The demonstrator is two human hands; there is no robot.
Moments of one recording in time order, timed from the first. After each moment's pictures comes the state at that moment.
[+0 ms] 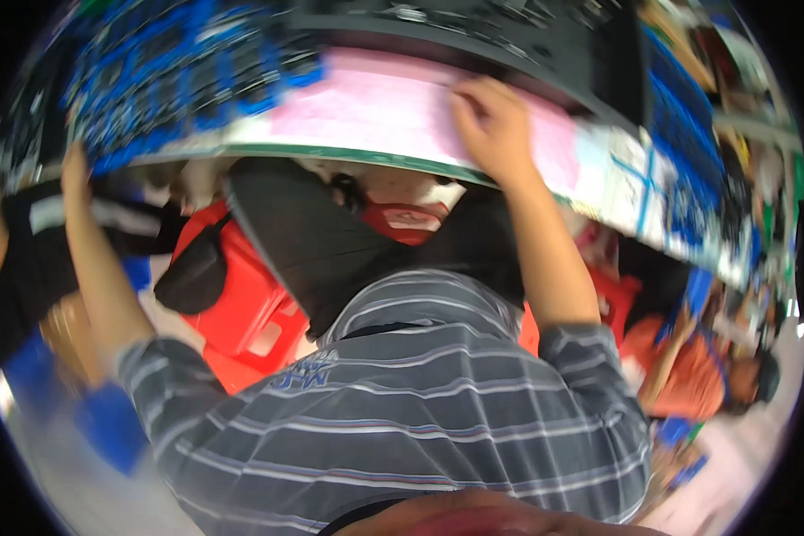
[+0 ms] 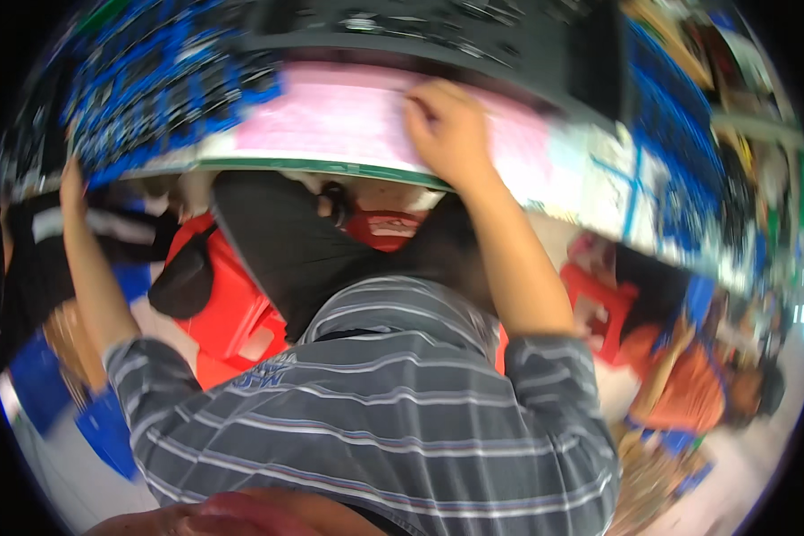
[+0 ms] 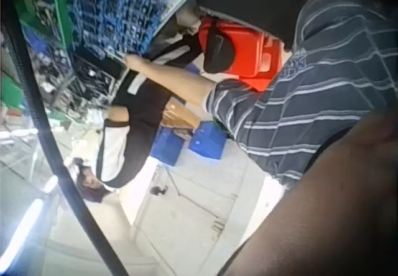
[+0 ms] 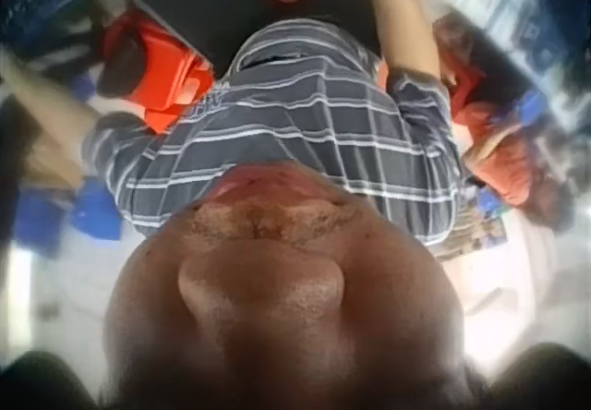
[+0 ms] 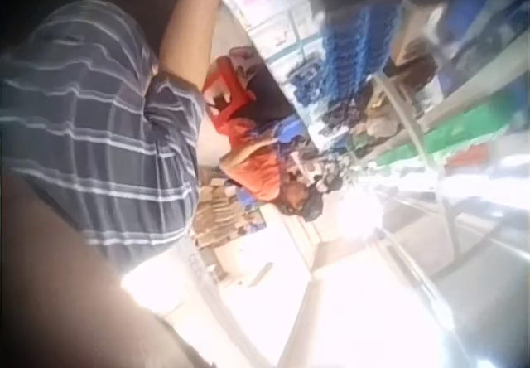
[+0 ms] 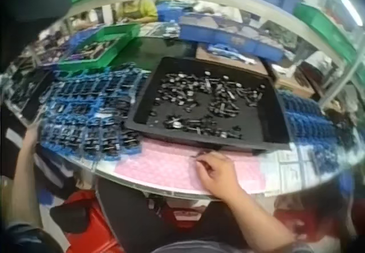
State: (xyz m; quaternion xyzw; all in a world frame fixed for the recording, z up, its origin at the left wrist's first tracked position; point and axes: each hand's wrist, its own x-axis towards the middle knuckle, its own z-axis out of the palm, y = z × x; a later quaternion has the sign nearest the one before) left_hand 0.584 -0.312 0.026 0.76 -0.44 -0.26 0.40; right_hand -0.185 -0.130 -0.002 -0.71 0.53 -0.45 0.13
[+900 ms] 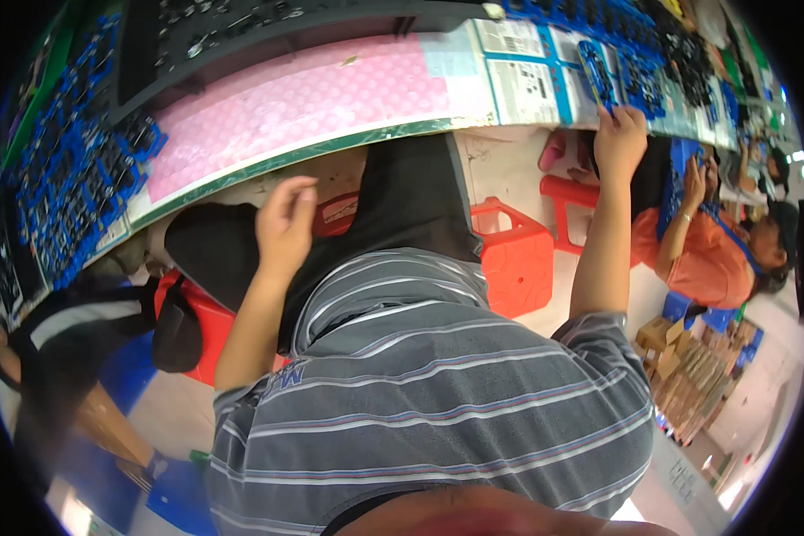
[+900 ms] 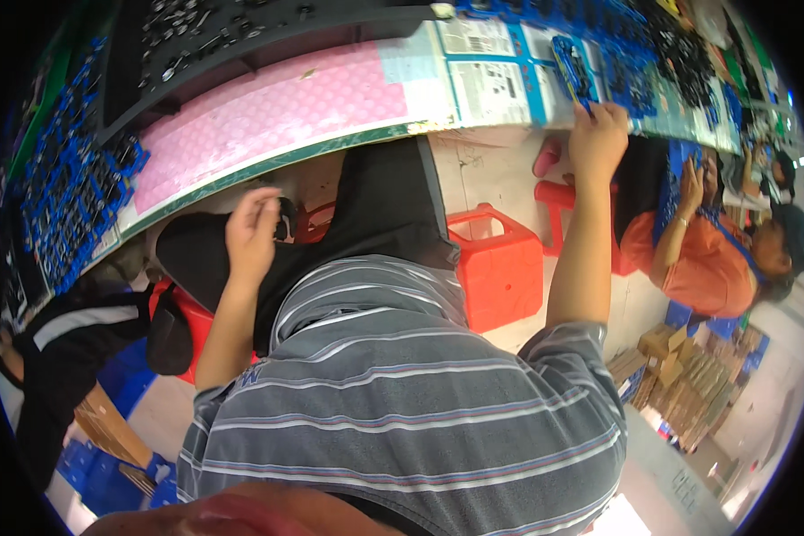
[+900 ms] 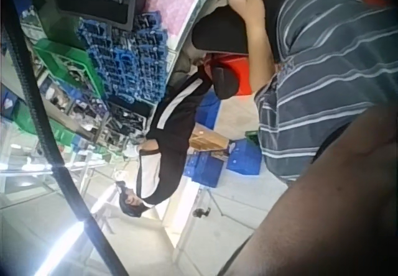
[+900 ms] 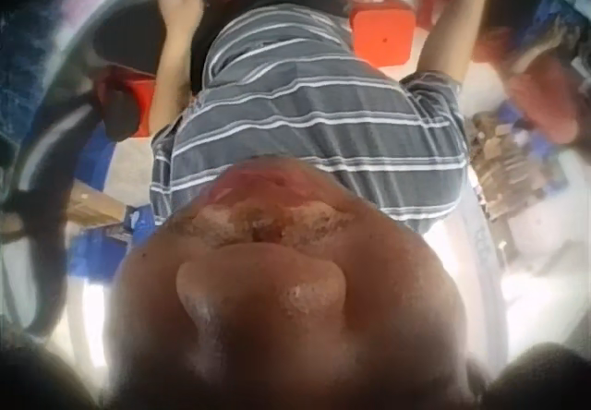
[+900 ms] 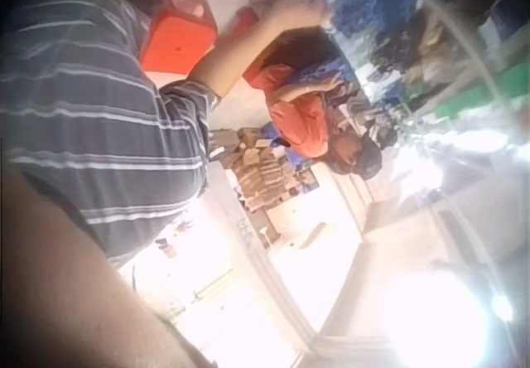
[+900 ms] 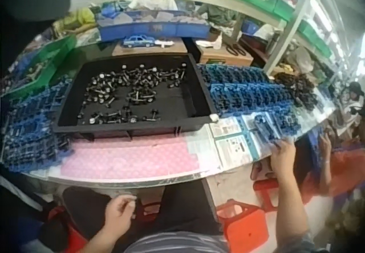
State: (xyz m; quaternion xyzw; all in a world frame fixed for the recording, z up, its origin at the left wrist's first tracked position) left_hand -0.005 -0.030 -0.058 0.43 -0.62 -0.59 0.30; right_hand -0.500 0.123 0.024 -0.43 0.85 -0.21 -0.22
